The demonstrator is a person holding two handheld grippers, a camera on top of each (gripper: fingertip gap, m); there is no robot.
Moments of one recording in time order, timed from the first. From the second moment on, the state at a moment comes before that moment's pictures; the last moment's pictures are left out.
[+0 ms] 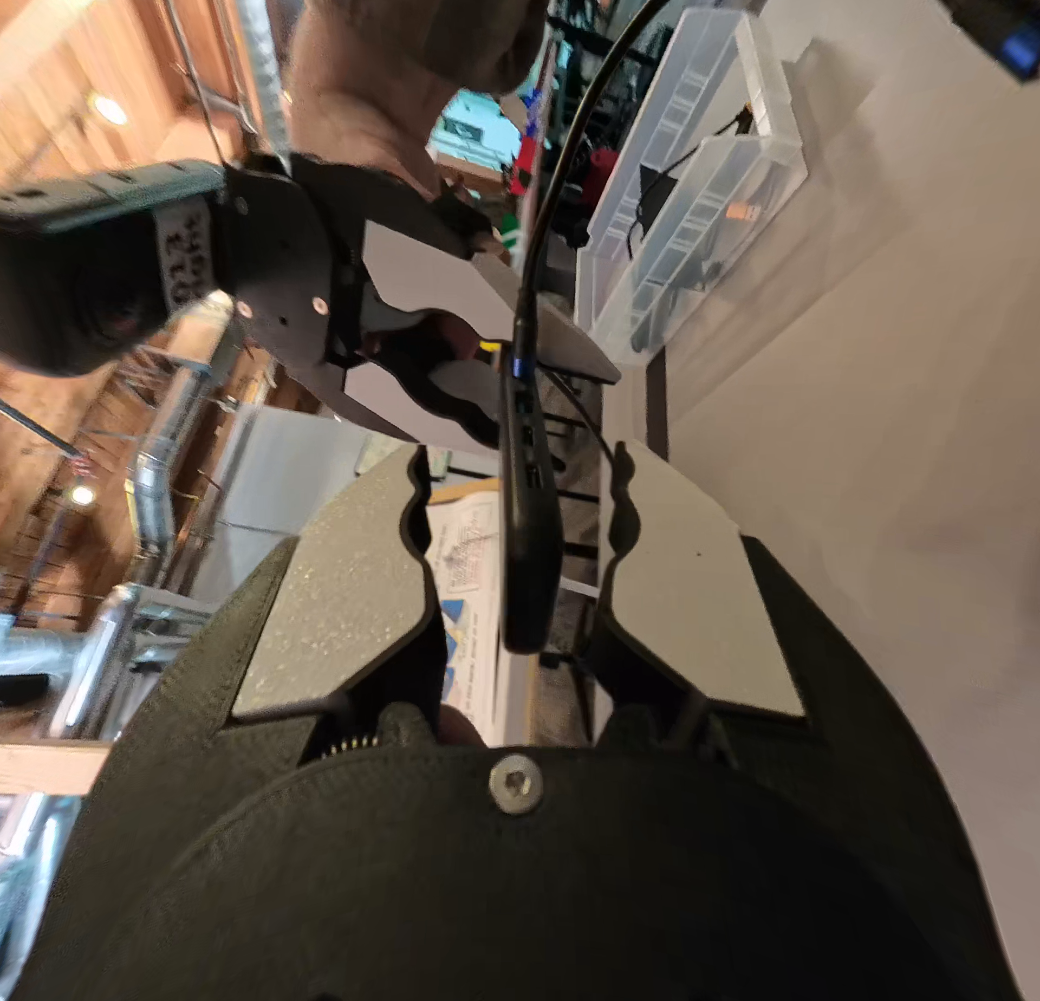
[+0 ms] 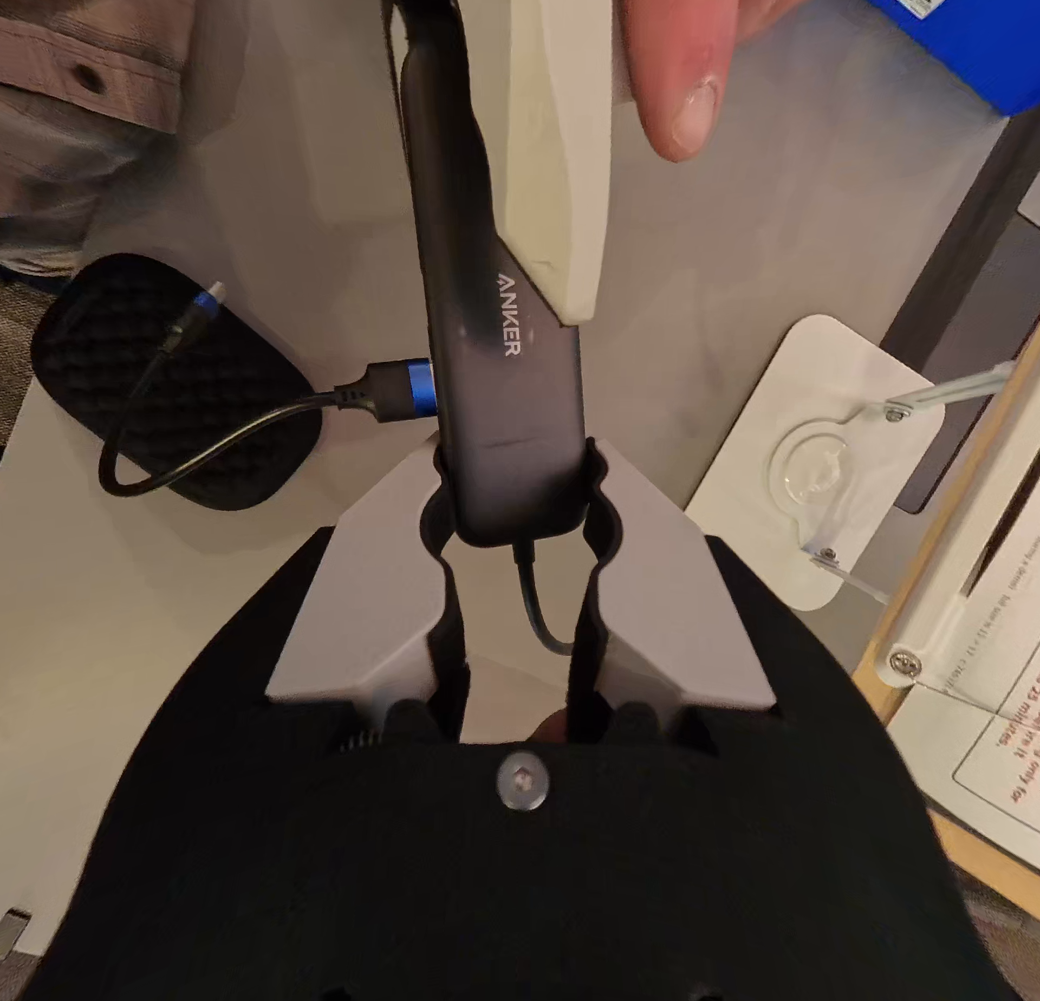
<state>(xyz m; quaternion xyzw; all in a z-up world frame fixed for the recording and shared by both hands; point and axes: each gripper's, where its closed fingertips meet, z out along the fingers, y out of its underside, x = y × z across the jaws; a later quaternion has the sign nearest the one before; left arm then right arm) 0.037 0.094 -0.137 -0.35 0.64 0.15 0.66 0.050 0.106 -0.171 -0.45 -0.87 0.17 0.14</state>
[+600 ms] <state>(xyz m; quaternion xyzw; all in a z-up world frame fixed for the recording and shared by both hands) 0.029 0.105 -0.138 -0.45 0.62 0.11 0.63 0.049 0.114 -0.171 -0.47 -0.85 0.20 0.15</state>
